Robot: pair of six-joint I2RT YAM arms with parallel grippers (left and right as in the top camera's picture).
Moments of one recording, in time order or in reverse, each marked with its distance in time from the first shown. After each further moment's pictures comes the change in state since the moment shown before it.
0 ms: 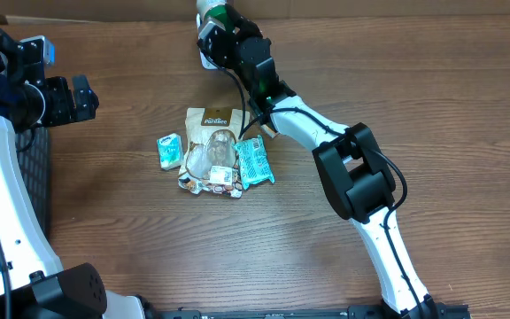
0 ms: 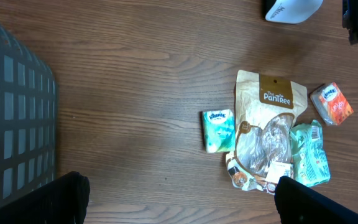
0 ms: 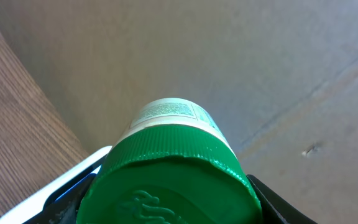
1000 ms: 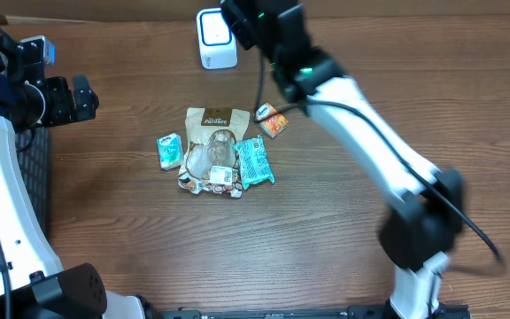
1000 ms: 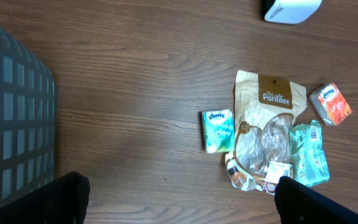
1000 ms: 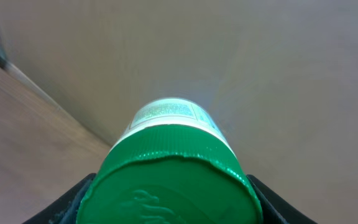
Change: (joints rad) left arm 0.000 0.000 0.000 0.000 0.003 0.000; right arm -0.008 -0.555 0.002 -0.793 0.025 0.475
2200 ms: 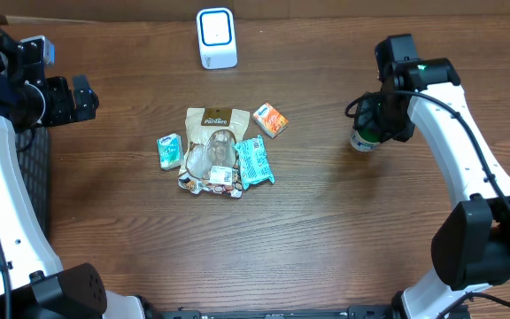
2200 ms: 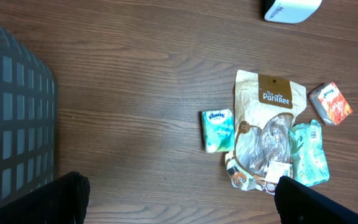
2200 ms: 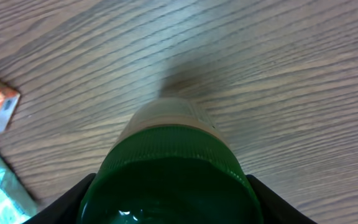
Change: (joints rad) left arm 0.000 0.000 0.000 0.000 0.000 0.000; right arm -0.419 -0.145 -0.340 -0.945 -0.087 0.664
